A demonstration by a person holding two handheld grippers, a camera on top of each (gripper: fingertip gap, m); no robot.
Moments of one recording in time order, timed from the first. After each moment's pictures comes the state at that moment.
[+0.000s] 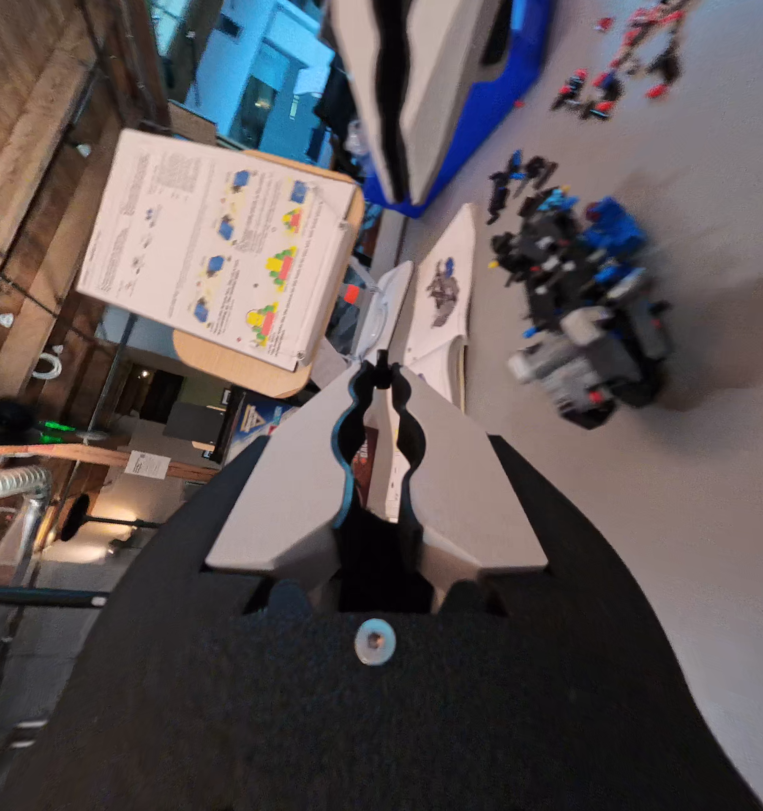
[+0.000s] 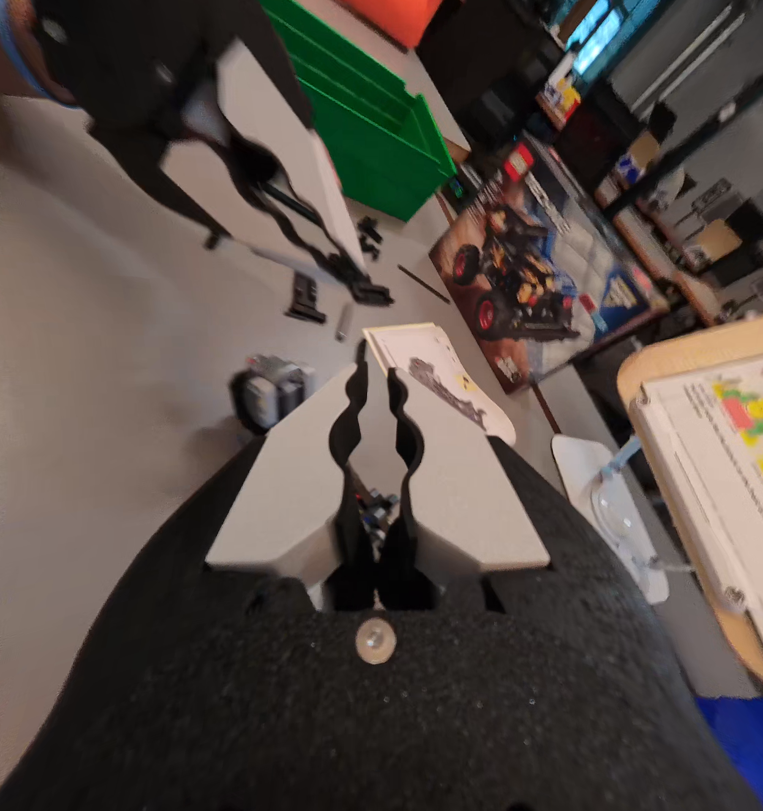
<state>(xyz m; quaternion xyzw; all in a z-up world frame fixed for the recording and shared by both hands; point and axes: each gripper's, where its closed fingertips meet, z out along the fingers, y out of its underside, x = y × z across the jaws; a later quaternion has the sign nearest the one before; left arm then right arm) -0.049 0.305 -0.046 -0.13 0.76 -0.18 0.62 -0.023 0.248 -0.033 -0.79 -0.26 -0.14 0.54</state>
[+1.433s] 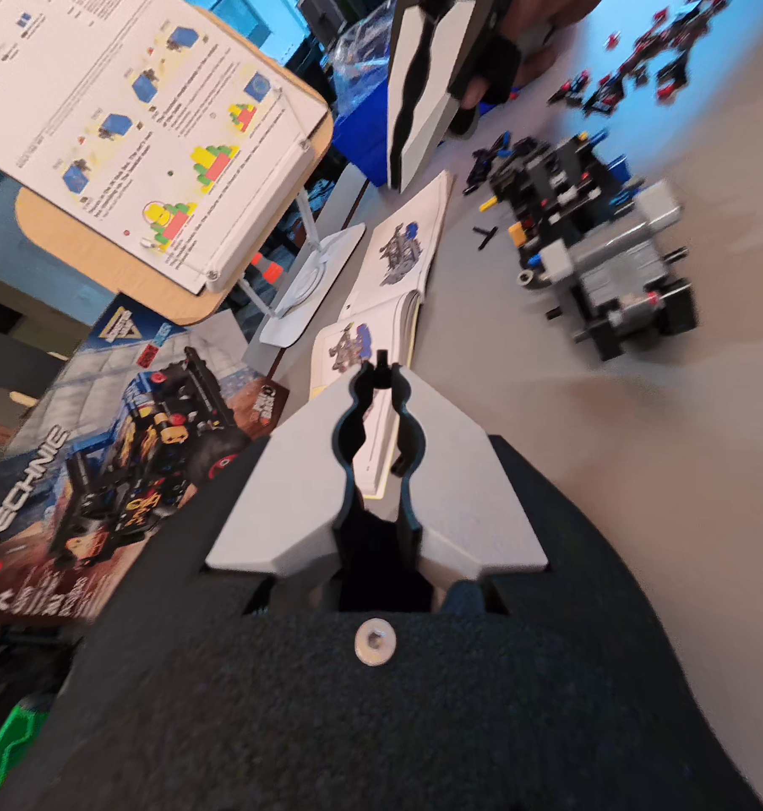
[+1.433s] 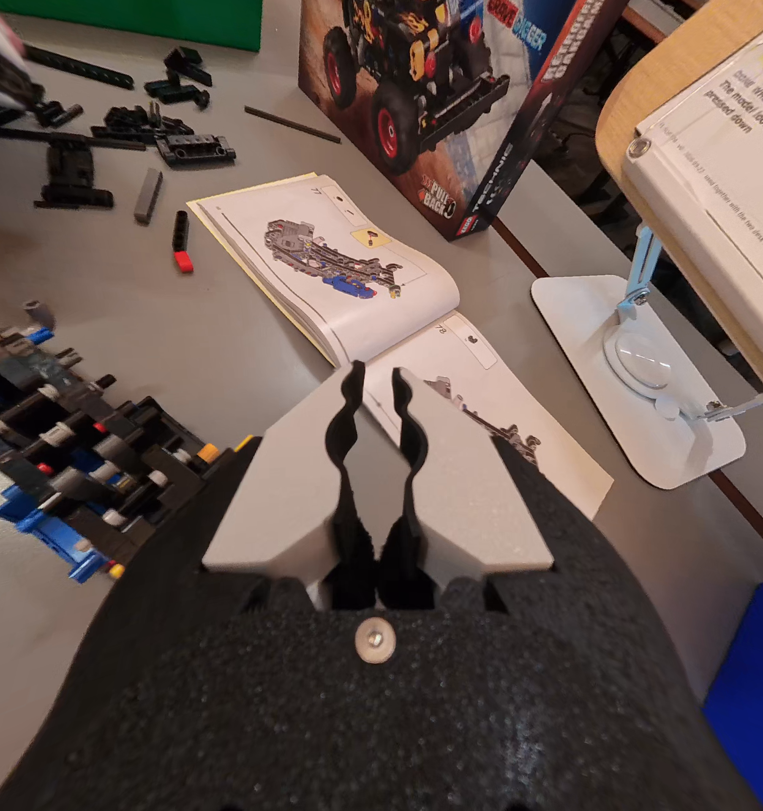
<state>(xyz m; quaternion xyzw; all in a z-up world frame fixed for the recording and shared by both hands) -0.033 0.362 -0.097 -0.24 0.76 -0.30 0.53 0.135 0.274 -0.110 -0.85 -0.11 -0.10 0.50</state>
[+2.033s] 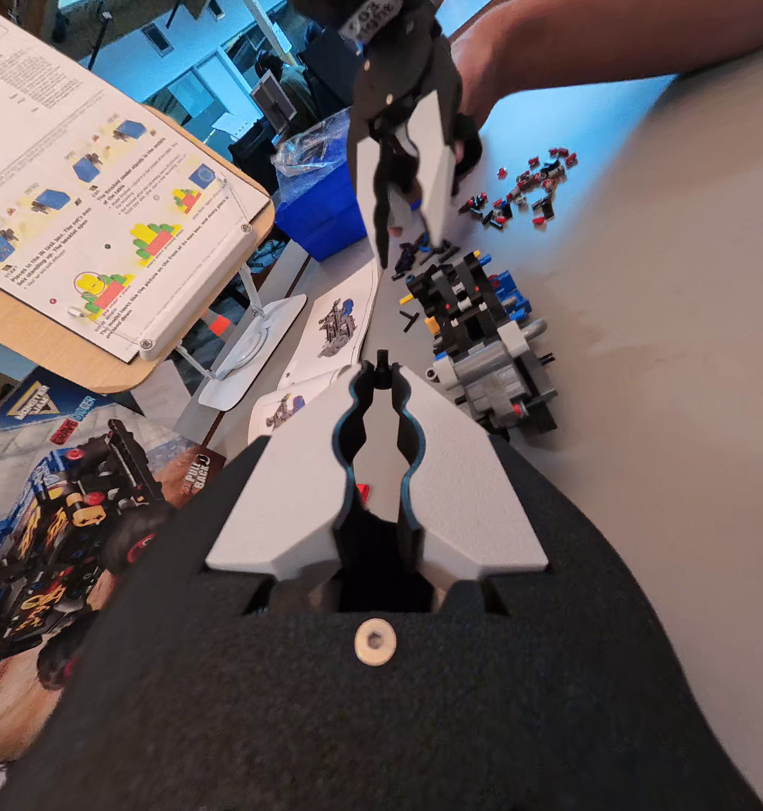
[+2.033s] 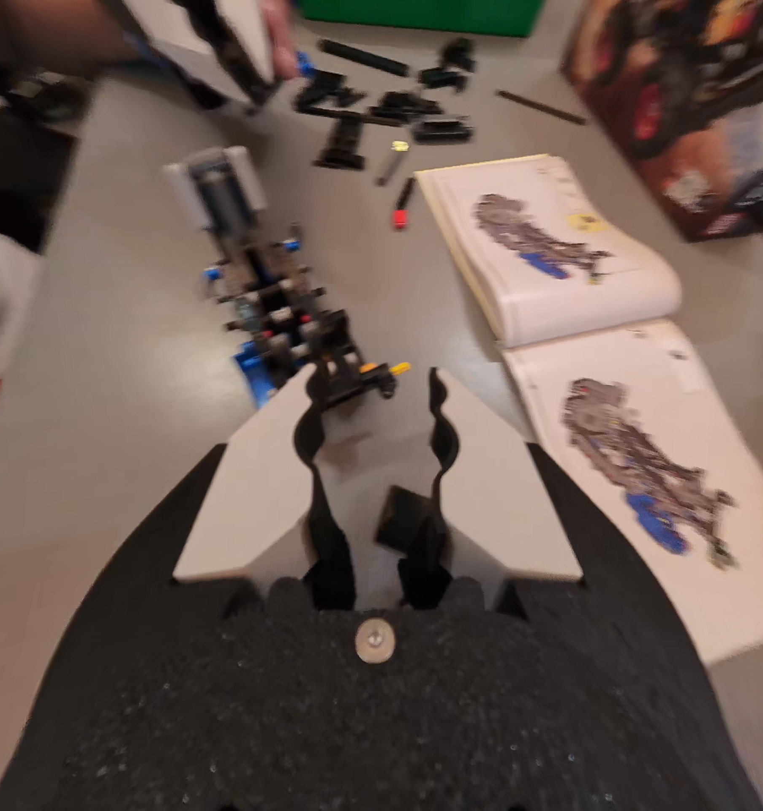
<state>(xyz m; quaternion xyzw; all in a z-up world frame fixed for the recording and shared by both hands) -0.039 0.301 -0.090 -0.21 0.76 -0.39 0.48 0.080 0.223 -0.125 -0.85 -0.26 0.12 0.45</state>
